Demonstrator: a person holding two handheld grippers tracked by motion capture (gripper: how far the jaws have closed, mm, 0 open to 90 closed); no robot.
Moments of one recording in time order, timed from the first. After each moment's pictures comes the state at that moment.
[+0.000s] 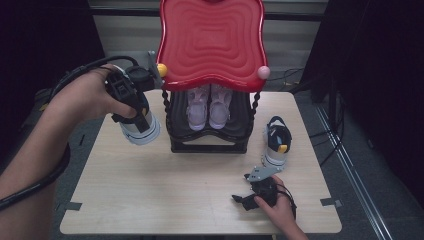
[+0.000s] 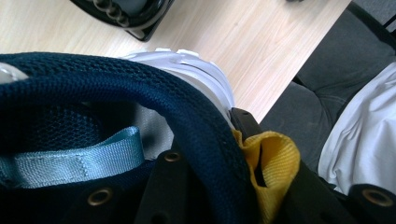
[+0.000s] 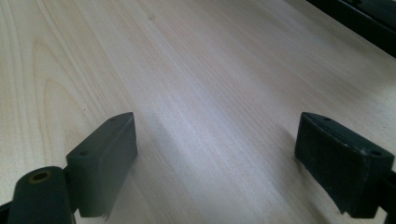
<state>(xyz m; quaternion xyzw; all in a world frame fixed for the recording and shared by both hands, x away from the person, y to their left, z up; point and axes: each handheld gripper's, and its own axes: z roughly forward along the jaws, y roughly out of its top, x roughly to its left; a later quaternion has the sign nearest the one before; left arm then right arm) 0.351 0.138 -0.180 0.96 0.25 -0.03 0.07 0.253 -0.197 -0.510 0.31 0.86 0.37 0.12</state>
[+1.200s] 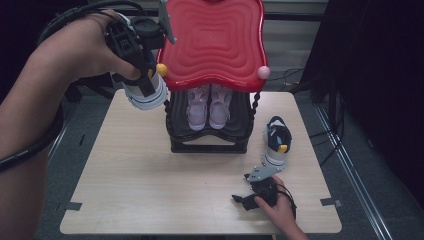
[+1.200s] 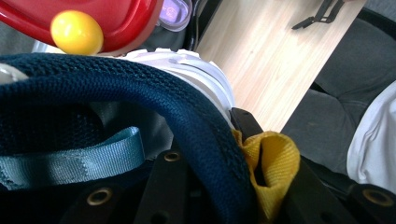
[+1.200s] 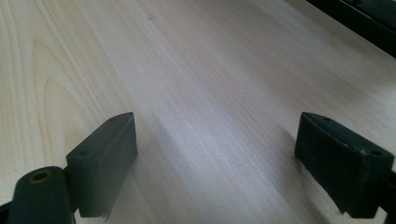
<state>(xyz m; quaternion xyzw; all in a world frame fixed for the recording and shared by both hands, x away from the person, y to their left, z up) 0.348 0.107 -0.096 0.97 0.20 0.06 0.07 0.253 -0.197 -0.510 0.31 0.86 0.38 0.12</state>
